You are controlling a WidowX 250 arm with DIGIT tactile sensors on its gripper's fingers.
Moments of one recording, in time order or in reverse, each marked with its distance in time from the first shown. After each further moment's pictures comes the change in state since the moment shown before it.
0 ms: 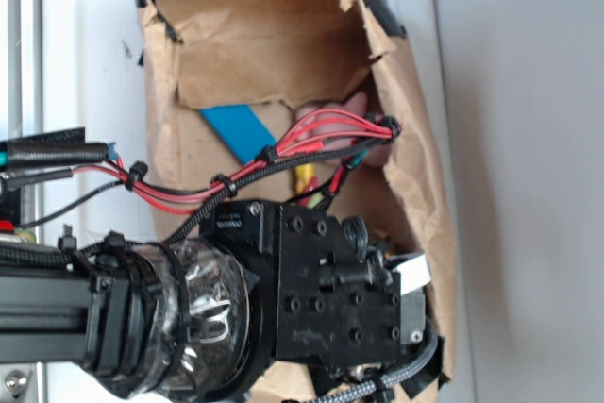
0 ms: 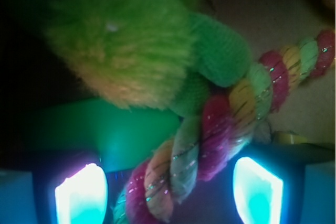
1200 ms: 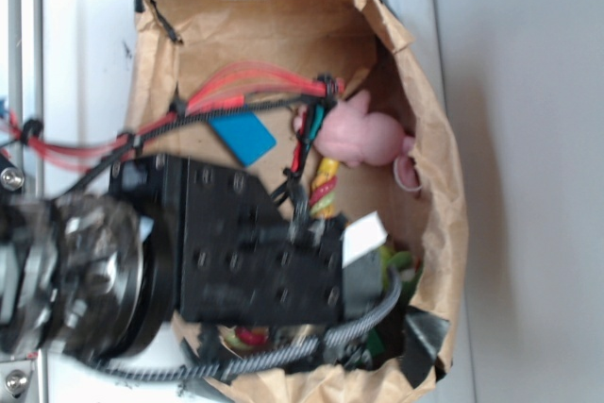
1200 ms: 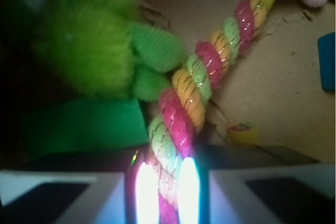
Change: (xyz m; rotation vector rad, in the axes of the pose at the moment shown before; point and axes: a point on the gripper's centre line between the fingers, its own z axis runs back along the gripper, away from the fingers) arm 0.019 0.035 0.029 -0.045 -0.056 0.187
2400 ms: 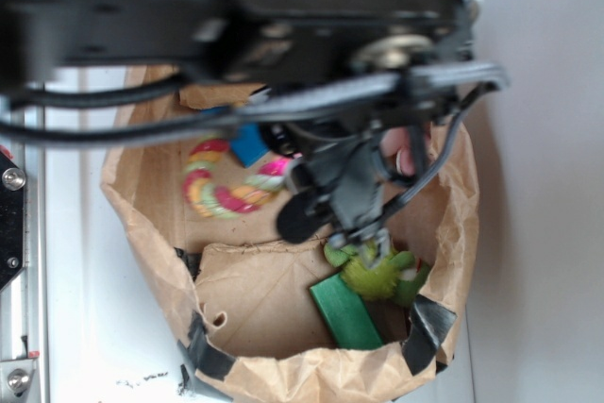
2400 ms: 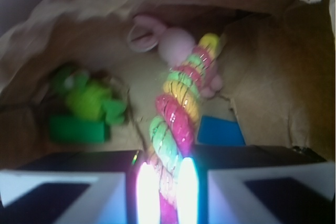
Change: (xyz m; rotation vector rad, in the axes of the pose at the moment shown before) arm 0.040 0.029 0.108 0.062 0.017 -0.367
